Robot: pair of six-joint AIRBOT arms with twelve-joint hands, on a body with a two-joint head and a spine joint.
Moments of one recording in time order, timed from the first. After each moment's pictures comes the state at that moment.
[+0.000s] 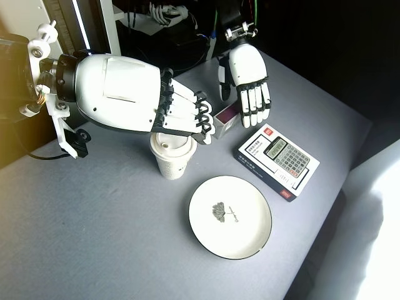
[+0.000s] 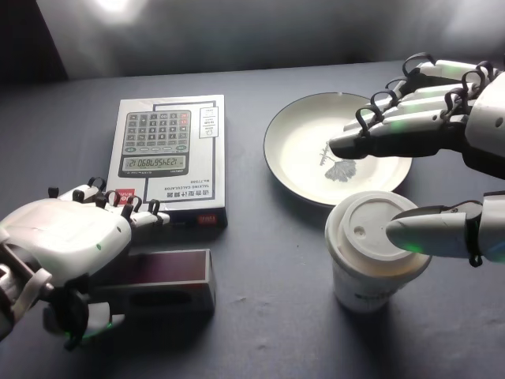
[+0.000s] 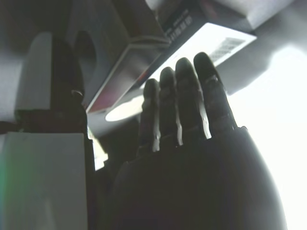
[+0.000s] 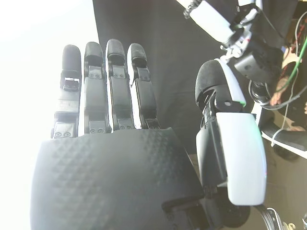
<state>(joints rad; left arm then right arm) 0.56 -0.83 0.64 -1.01 -0.71 1.84 -0.29 -0.62 0.68 -0.25 0.52 -0.60</state>
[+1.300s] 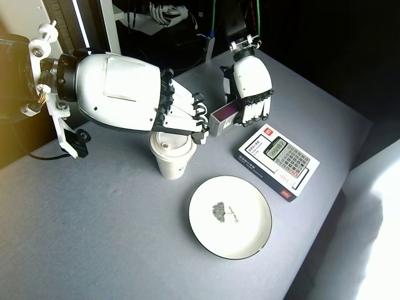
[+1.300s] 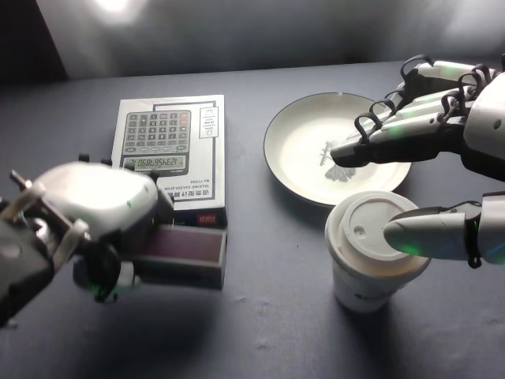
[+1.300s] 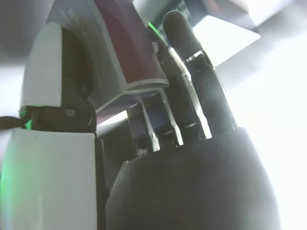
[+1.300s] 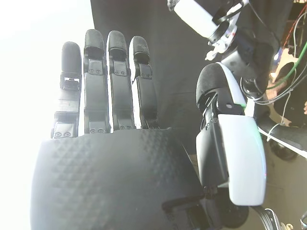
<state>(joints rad) 0.40 -0.90 0.71 -1.17 -0.69 1.99 -0.29 -0.63 0.68 -0.26 0.52 -0.60</state>
